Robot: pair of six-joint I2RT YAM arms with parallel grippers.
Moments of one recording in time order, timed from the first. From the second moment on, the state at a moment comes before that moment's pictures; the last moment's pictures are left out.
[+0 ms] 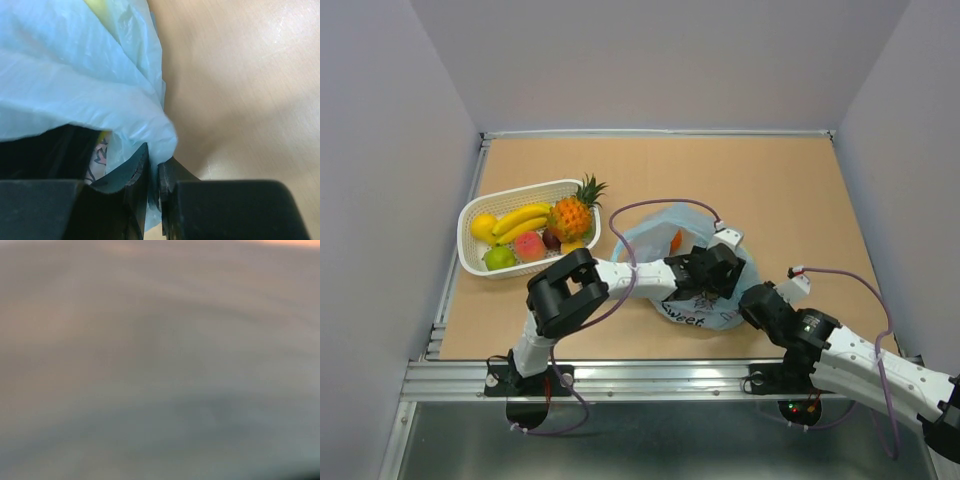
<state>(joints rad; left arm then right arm) -1.17 2.03 1.32 -0.03 -0.31 -0.48 0.87 0.62 0.31 -0.64 0.62 1.41</state>
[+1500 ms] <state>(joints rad) 0.02 1.37 1.04 -0.40 -0.22 -0.42 0.87 0.60 0.36 -0.64 0.68 1.23</state>
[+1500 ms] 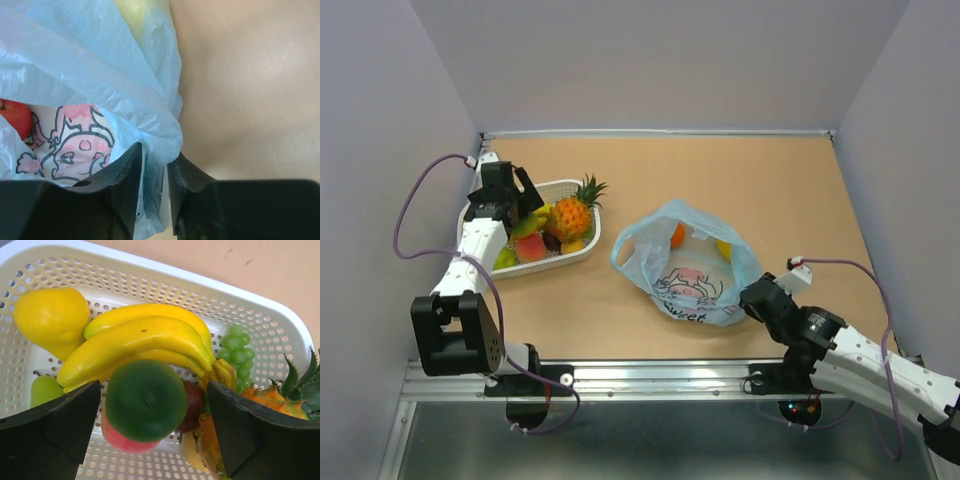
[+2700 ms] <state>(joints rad) 0.03 1.01 0.94 -0.34 -0.16 -0.38 0.63 1.17 0.96 -0.72 0.81 0.64</state>
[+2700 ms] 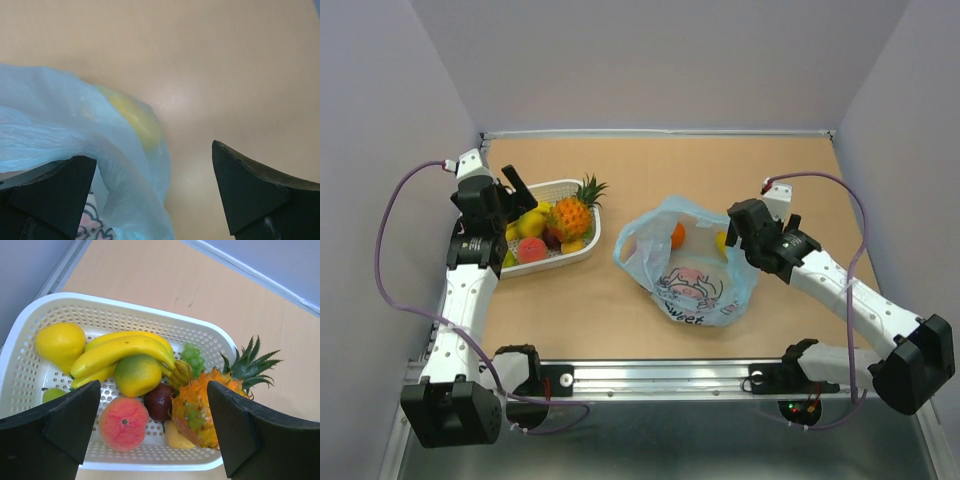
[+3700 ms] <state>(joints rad) -0.02 0.91 0.88 -0.27 -0.04 -0.36 0.42 1.06 0.80 -0.27 0.21 0.39</state>
